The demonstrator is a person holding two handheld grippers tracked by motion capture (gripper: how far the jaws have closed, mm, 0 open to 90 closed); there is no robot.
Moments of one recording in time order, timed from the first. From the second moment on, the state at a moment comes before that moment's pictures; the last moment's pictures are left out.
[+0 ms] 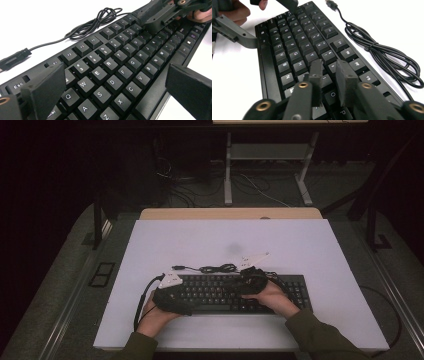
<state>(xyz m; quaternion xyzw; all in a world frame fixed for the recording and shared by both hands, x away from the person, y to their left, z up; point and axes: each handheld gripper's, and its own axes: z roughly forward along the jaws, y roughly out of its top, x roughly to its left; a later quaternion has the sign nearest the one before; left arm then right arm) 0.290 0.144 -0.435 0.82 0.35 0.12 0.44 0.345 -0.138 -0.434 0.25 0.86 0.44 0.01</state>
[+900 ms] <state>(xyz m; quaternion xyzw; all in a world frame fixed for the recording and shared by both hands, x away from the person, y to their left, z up) 0.297 0.142 -0.433 0.82 0.35 0.12 0.44 0.341 -0.156 -0.431 0.28 0.84 0.46 0.04</state>
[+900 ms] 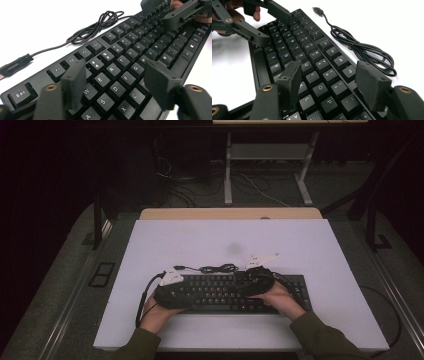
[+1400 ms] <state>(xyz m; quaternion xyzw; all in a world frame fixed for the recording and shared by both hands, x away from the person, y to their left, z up) 0.307 0.140 -0.433 0.83 0.34 0.10 0.44 0.338 -0.167 -0.432 0.30 0.84 0.45 0.05</state>
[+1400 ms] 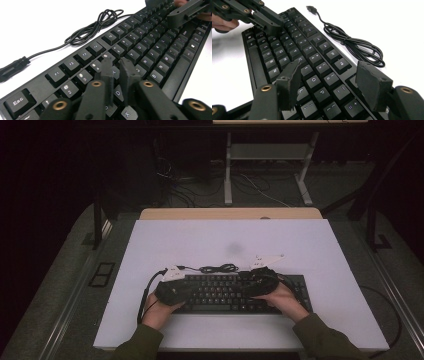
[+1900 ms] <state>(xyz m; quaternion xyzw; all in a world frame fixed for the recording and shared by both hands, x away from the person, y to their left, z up) 0.313 0.134 -0.434 0.83 0.34 0.09 0.43 0.334 -0.173 -0.433 0.30 0.84 0.45 0.06</state>
